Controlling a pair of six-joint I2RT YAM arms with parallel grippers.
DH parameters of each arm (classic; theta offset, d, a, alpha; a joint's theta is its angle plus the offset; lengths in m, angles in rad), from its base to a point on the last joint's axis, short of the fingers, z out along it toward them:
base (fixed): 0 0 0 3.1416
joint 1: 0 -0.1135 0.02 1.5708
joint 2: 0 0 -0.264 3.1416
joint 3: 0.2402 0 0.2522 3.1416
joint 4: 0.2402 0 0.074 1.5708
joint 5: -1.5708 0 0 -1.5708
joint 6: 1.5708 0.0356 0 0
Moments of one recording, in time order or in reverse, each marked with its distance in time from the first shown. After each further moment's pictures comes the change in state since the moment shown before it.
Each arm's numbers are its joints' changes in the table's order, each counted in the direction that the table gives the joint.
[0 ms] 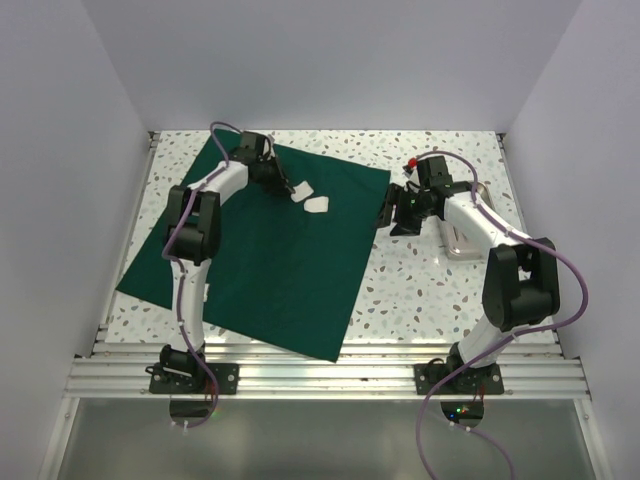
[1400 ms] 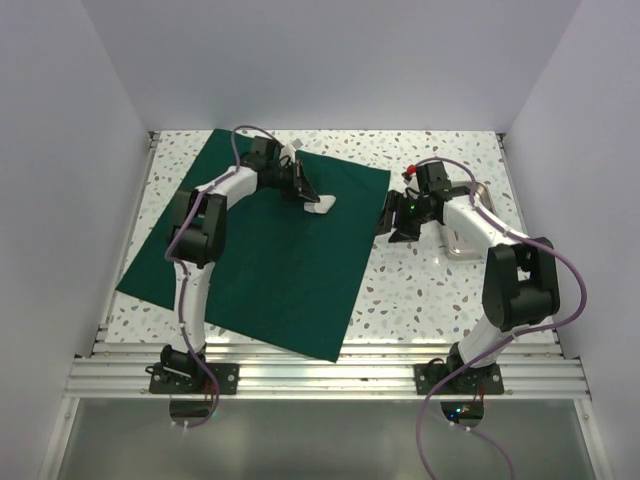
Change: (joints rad) left arm 0.058 -0.031 -0.059 -0.089 -0.431 0.113; right arm 0.000 0.000 -0.045 -0.007 0.023 0.000
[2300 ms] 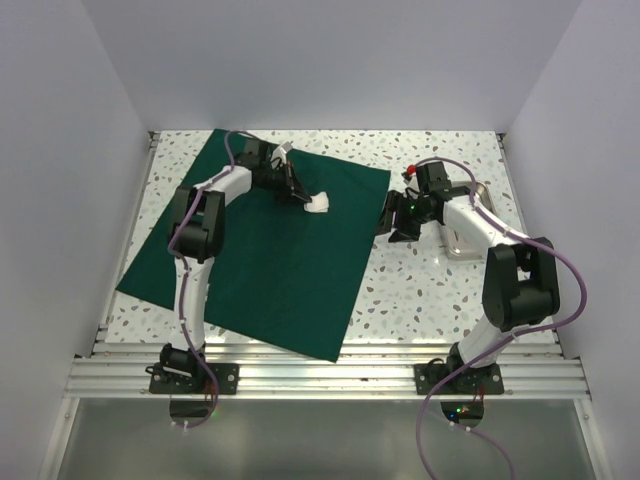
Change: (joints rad) left arm -0.052 0.090 0.063 0.043 -0.006 -0.042; right arm 0.000 0.000 -0.001 -0.002 0.000 -0.004
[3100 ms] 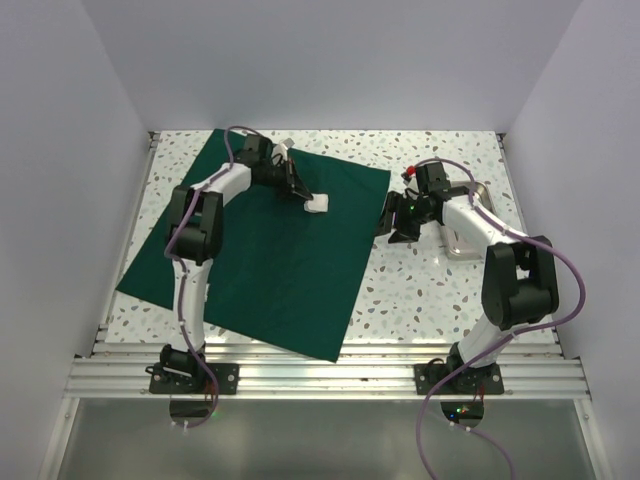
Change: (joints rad) left arm 0.008 -0.055 -0.031 0.028 -0.015 0.022; right arm 0.000 0.010 0.000 0.000 0.000 0.001
